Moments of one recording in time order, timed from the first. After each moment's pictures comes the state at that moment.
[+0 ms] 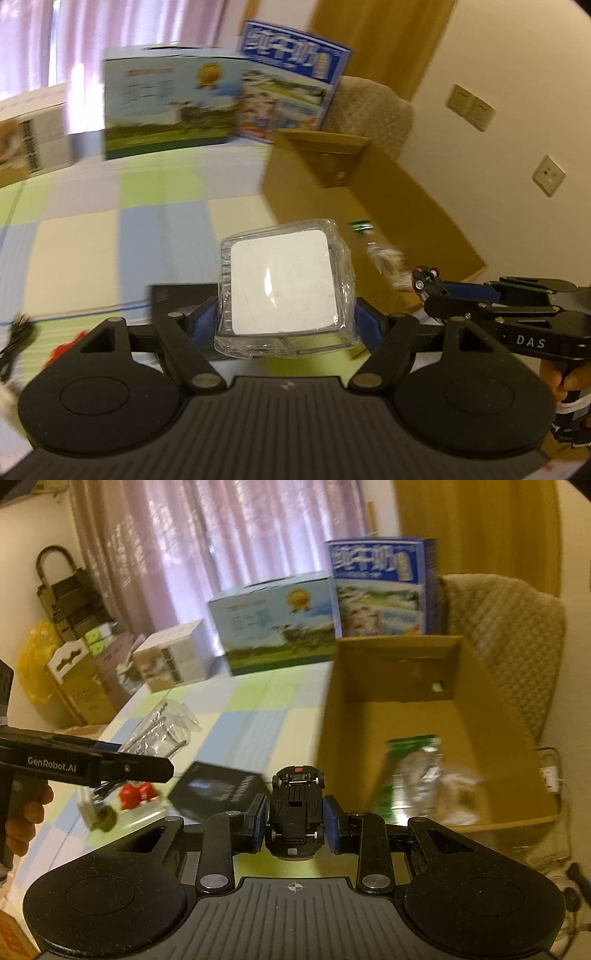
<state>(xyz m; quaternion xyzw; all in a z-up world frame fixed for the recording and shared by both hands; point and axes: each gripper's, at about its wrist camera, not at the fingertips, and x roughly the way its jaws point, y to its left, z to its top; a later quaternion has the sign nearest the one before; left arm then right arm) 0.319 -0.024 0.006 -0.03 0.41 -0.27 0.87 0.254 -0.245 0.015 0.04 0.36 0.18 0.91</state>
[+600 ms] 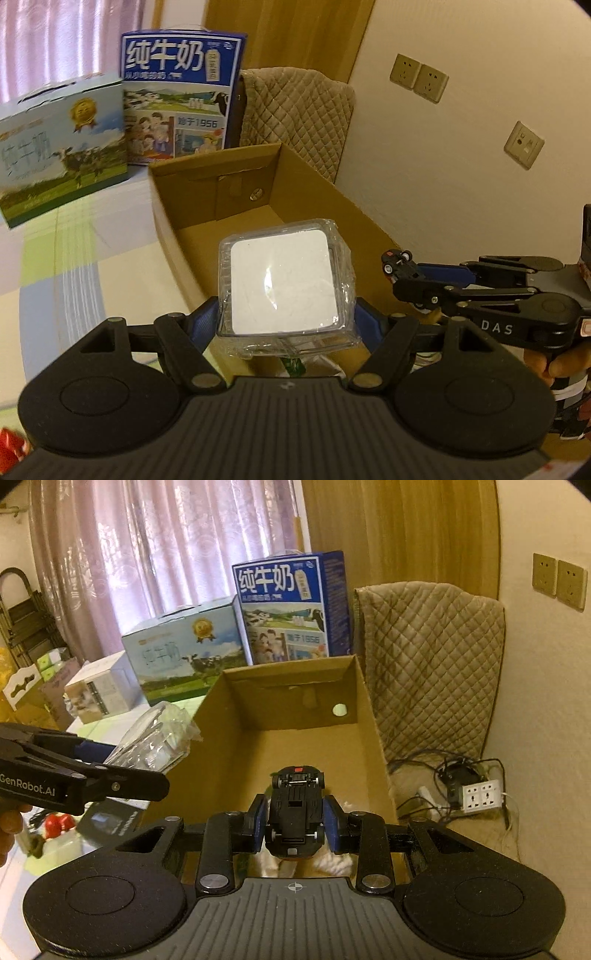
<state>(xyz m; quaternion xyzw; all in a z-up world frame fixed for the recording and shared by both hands) 0.362 -0.170 0.009 0.03 0.39 -0.33 0.86 0.307 -0.355 0.014 0.04 0.35 0.11 0.93</state>
